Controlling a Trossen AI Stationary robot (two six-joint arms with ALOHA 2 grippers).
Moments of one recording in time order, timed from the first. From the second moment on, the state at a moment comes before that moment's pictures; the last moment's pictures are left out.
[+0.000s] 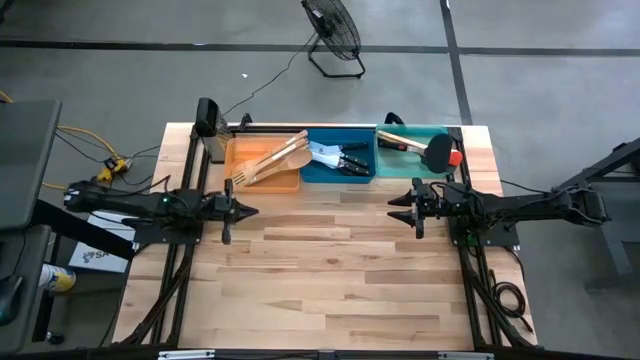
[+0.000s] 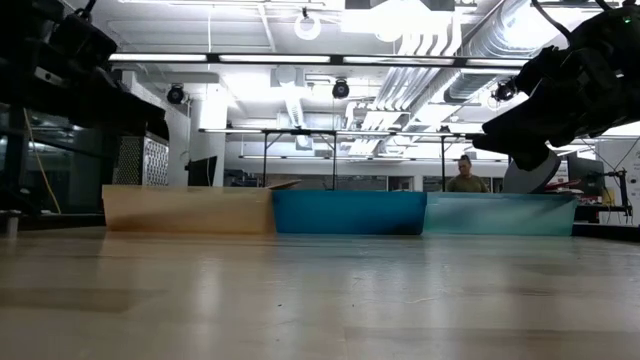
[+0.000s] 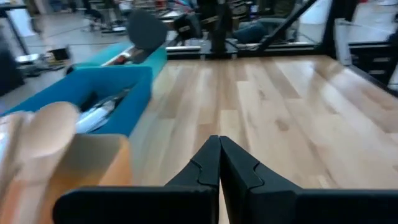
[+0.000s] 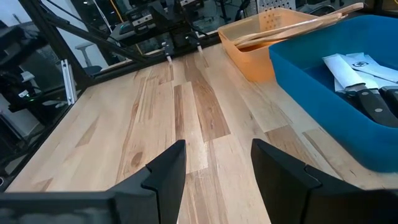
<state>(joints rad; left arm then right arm) -0.12 0.23 0.01 0.08 -0.18 0.02 -0.13 0.56 0.01 0.35 -0.08 0.29</state>
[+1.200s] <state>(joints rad) -0.12 0.03 0.02 0.00 0.04 0.13 -0.13 0.56 0.01 0.35 -0.08 0.29</state>
